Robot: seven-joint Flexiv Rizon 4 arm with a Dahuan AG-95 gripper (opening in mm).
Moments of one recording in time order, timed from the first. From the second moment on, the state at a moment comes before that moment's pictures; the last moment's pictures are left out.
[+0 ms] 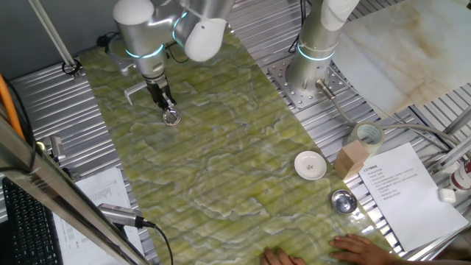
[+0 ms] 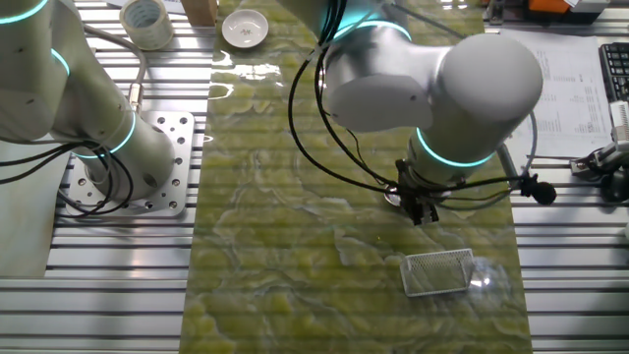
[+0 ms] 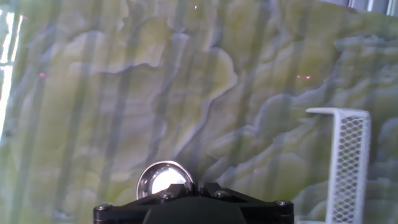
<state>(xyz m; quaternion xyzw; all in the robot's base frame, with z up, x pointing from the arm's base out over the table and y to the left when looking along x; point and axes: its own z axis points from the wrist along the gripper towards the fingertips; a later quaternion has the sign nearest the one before) 0.530 -0.100 0.024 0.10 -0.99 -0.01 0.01</state>
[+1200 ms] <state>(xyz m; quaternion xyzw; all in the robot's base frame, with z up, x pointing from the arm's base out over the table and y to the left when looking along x) 0.534 -0.104 0.029 0.10 -1.00 0.00 0.01</state>
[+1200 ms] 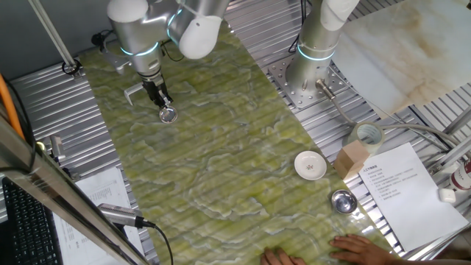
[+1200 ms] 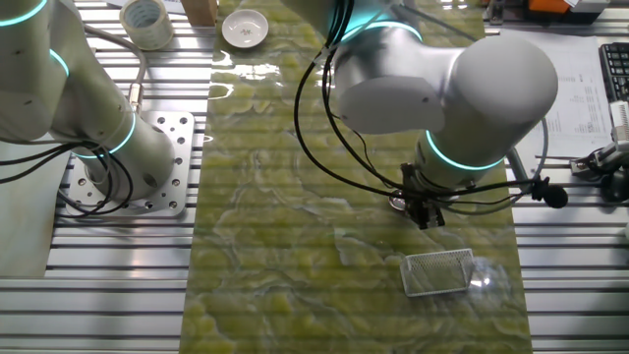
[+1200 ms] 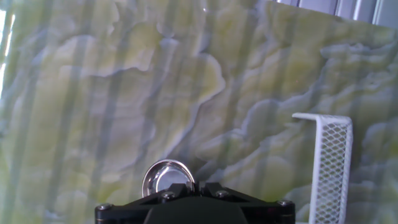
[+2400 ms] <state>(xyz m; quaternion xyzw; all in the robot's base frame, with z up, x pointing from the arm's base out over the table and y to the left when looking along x) 0.536 -0.144 0.029 0.10 -0.99 0.01 0.01</state>
